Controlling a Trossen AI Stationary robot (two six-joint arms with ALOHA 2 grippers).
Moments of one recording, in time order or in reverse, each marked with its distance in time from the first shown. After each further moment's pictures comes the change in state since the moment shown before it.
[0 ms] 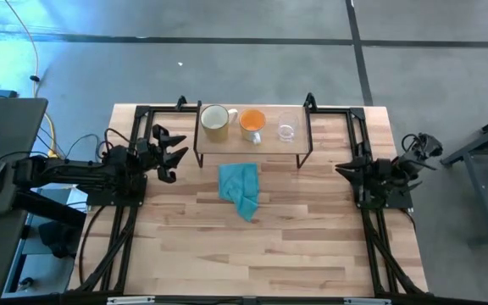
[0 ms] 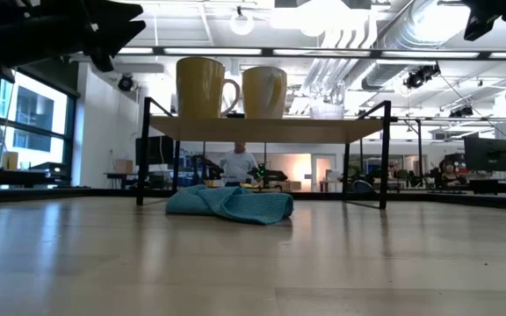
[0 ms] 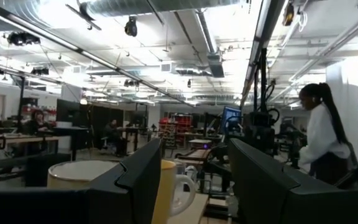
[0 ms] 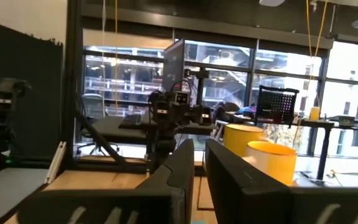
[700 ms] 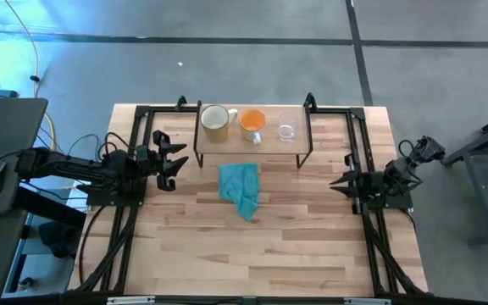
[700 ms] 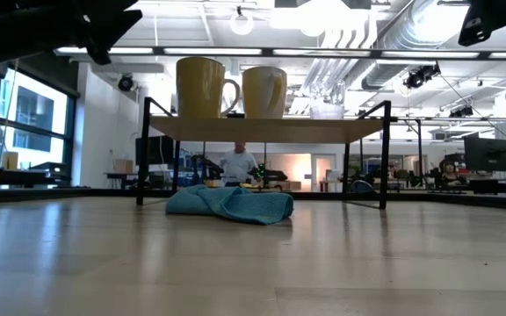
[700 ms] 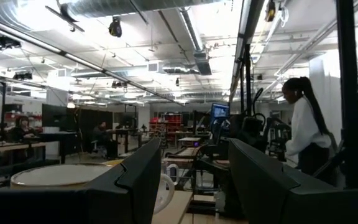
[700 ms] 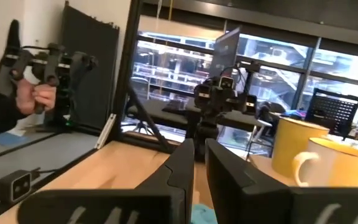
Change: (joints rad) left arm -0.169 0.000 0.000 0.002 -0.091 0.097; right arm -0.060 0.000 -0.071 -0.059 -0.259 0.017
